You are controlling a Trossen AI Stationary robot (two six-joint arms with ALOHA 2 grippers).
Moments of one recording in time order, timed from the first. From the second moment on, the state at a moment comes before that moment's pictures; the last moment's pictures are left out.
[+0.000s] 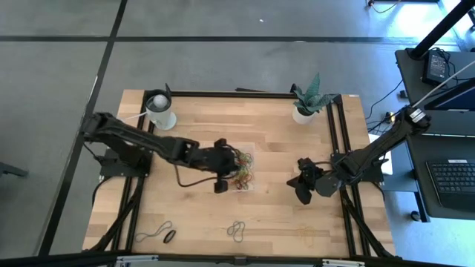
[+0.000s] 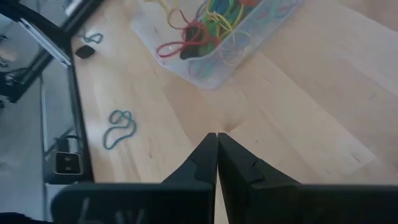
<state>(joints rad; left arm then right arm) -0.22 1.50 1.18 -0.33 -0.23 -0.22 0.62 1.04 0.55 -0.28 0.48 1.17</state>
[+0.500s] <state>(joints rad) -0.21 1.72 1.18 -0.27 -0.27 -0.49 0.63 1.16 0.55 -0.24 0.39 1.17</state>
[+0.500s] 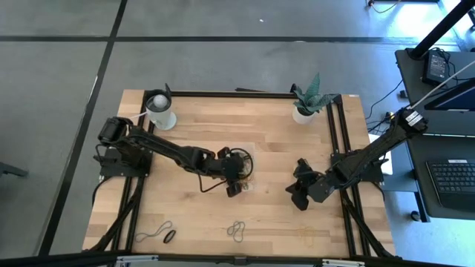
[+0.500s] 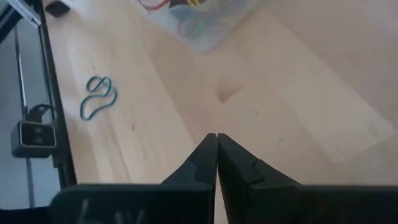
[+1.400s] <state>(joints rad) -0.35 1.47 1.17 -0.62 -0.46 -0.50 0.63 1.16 0.55 -0.25 0.34 1.12</state>
